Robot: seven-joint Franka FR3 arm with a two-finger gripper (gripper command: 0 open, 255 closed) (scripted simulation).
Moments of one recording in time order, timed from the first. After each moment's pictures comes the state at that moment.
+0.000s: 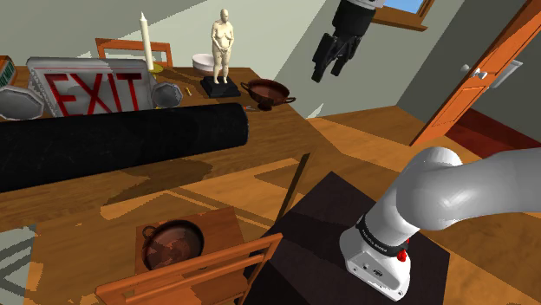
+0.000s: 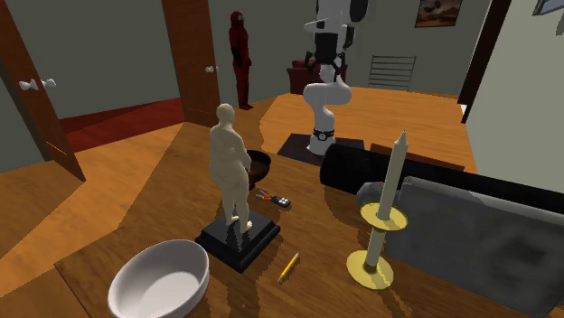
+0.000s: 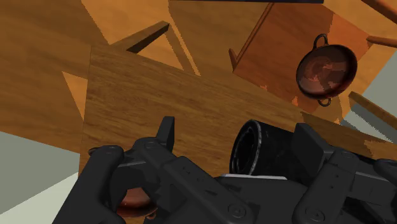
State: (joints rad) arm 0.01 -0.78 0.02 -2.35 -0.01 1.66 0.05
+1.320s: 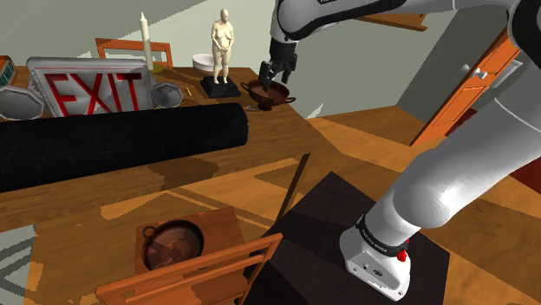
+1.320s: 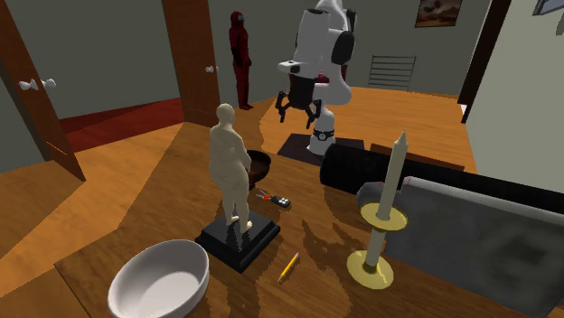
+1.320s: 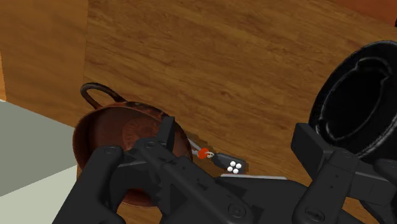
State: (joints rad) arm -0.05 -0.14 0.00 -2.15 -0.18 2.07 0.05
